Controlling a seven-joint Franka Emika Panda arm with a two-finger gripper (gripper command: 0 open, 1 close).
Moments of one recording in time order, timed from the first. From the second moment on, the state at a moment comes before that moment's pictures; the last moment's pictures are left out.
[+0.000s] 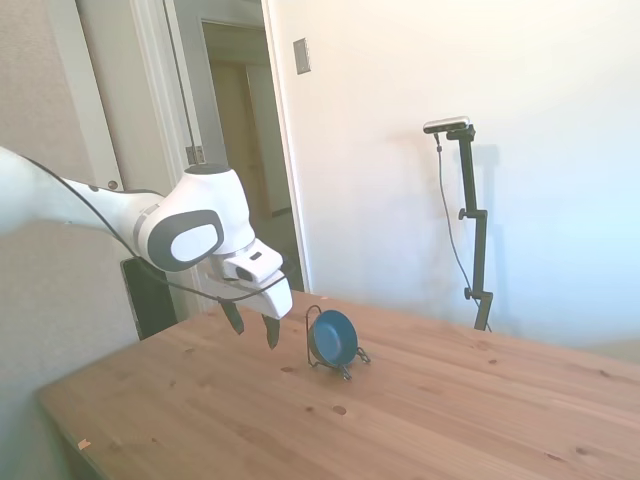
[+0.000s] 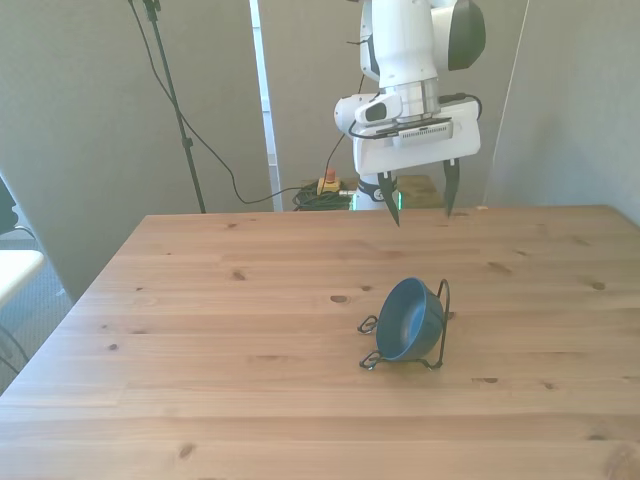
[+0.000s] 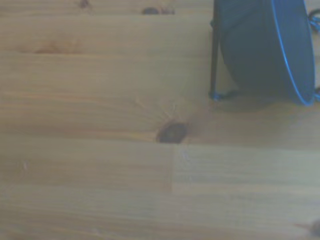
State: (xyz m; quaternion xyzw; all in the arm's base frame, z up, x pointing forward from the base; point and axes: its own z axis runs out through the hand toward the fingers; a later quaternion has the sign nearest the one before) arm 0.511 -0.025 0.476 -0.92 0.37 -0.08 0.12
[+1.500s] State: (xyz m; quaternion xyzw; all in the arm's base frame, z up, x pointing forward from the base) arm 0.641 -0.104 0.428 -0.94 0.28 -0.02 0.21
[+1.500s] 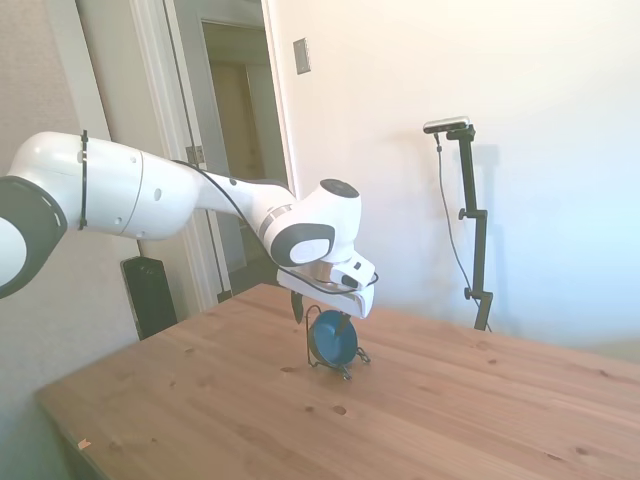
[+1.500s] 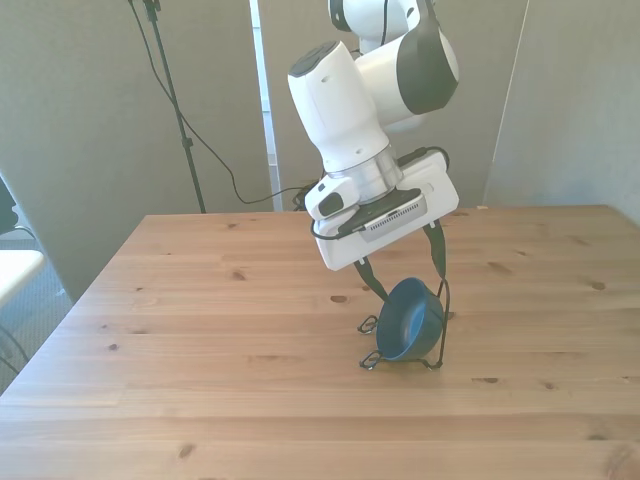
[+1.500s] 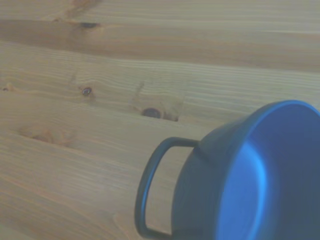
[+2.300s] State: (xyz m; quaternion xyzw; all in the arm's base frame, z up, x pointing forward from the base) arm 0.648 -0.100 0.424 -0.94 0.26 0.00 0.22
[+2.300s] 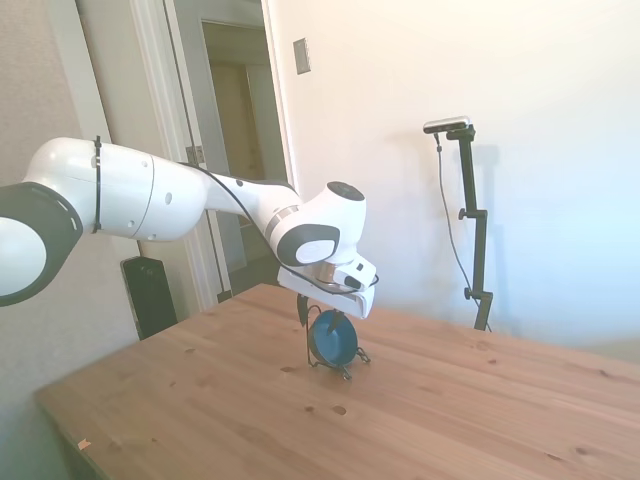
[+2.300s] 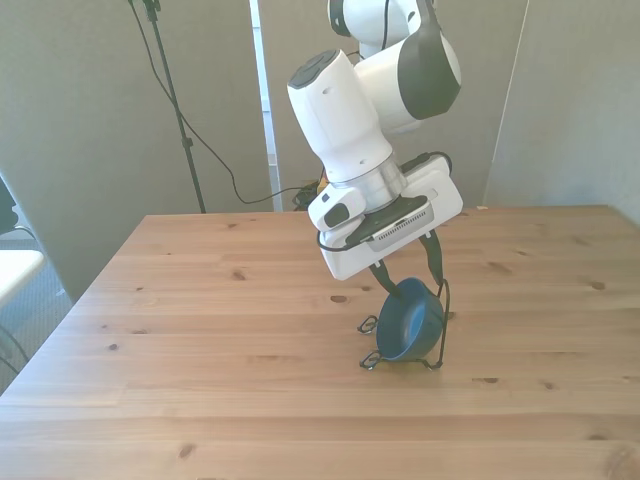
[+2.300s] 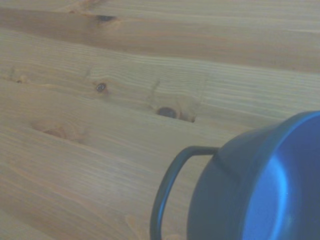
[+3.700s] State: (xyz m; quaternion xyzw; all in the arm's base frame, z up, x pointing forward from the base) arm 0.625 -0.130 0.459 -0.94 0.19 0.00 0.30
